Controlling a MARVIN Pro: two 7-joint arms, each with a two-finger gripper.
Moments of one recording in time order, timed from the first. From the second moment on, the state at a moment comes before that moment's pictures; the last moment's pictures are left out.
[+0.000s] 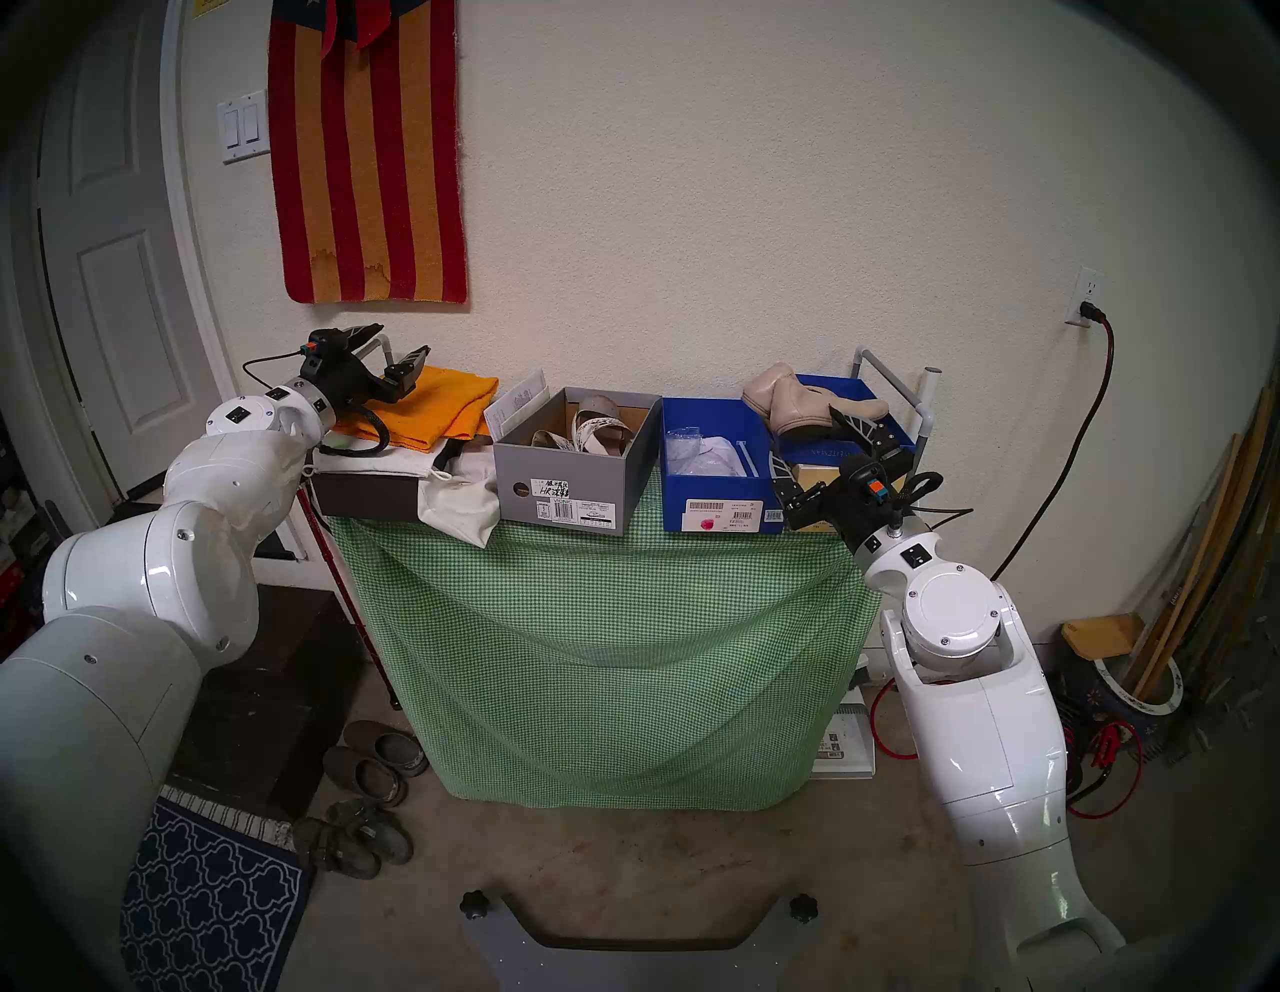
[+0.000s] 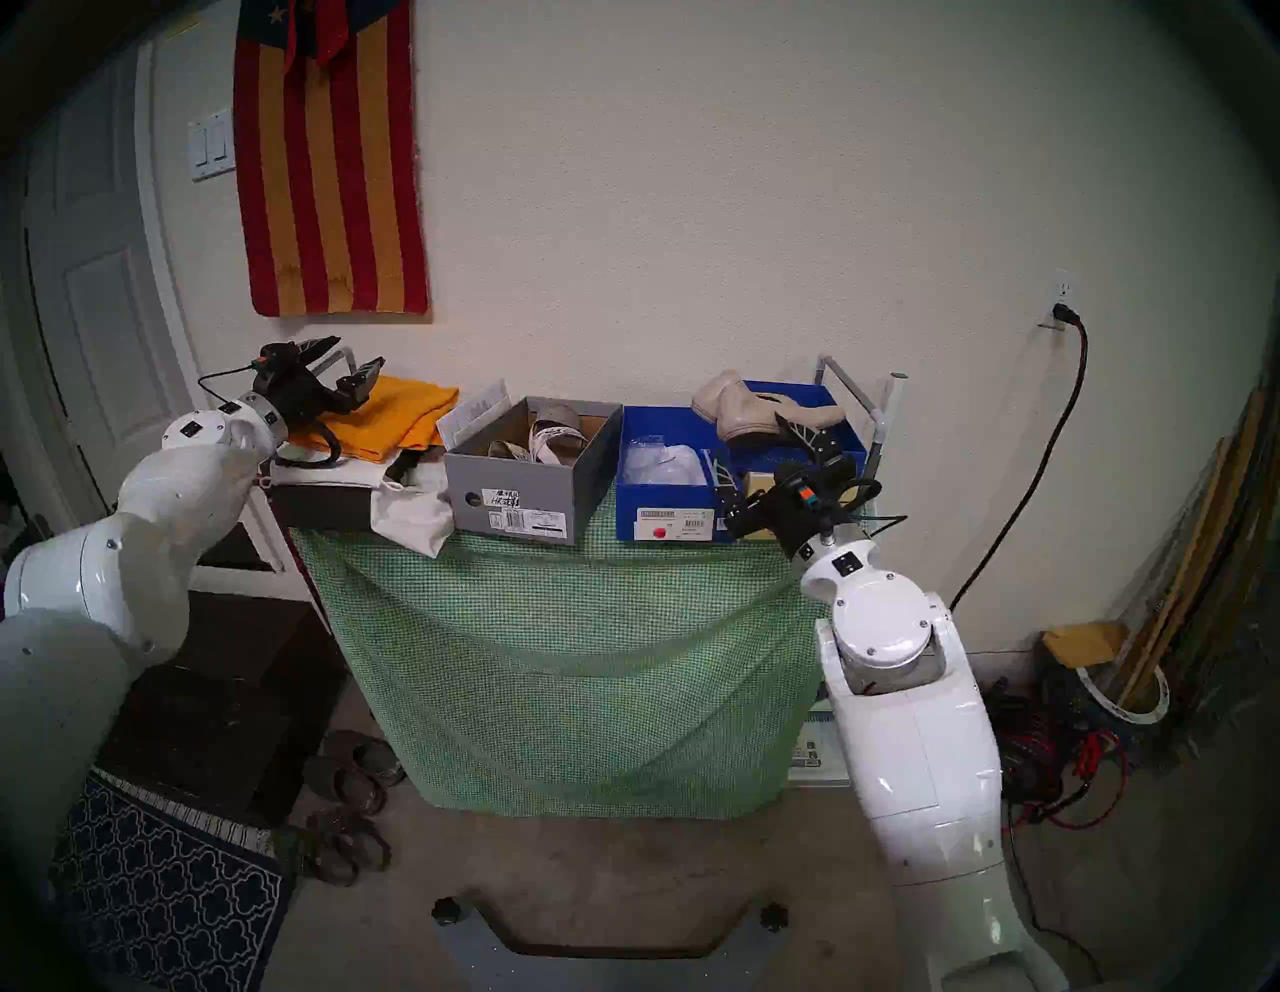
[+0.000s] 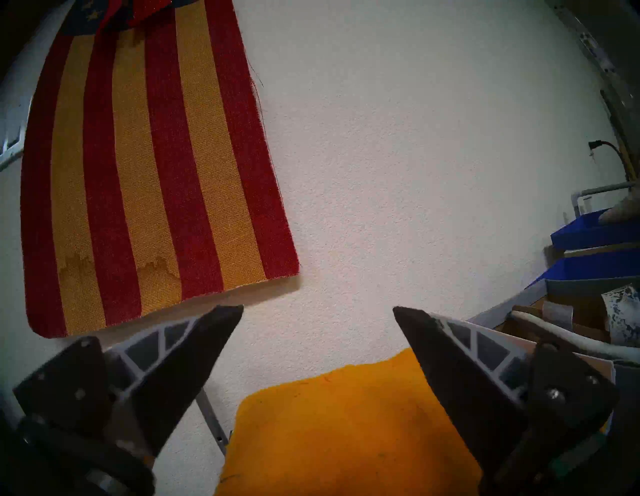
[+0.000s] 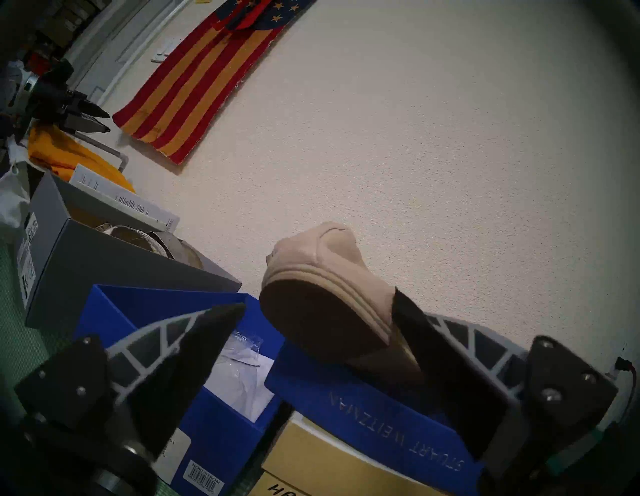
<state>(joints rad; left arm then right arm) 0.38 -1.13 -1.77 -0.25 0.10 -0.48 -0.78 -1.41 -1.34 1.56 -1.74 -0.22 -0.08 0.26</state>
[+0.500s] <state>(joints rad) 0.43 -1.14 -1.80 -0.31 0.08 -0.54 -0.80 -1.37 -1.35 1.55 -1.72 -0.20 -0.09 0.29</state>
